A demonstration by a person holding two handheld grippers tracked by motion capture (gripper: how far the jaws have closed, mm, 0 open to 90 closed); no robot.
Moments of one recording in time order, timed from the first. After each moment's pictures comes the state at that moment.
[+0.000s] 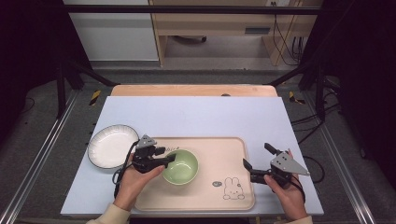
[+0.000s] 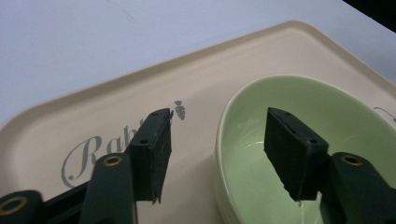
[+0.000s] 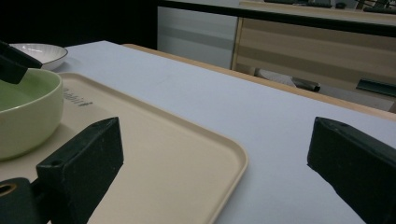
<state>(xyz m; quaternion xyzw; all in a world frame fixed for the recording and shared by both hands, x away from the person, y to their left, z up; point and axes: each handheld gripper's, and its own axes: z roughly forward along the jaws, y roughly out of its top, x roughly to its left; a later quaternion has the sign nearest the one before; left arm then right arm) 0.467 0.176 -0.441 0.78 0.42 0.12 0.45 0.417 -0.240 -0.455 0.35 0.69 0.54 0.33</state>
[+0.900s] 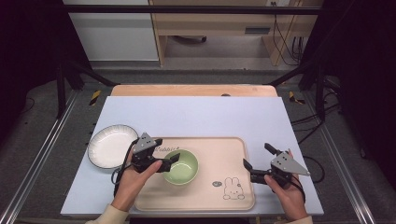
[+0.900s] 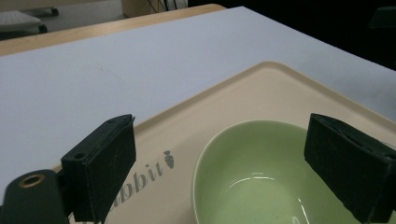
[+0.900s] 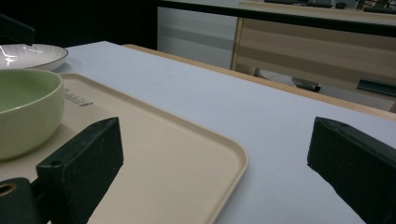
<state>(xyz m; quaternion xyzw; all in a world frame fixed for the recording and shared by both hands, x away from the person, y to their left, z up) 0.458 0.175 -0.423 0.77 0.34 0.17 0.51 0.416 -0.240 -0.455 0.36 0.69 0.54 0.33</state>
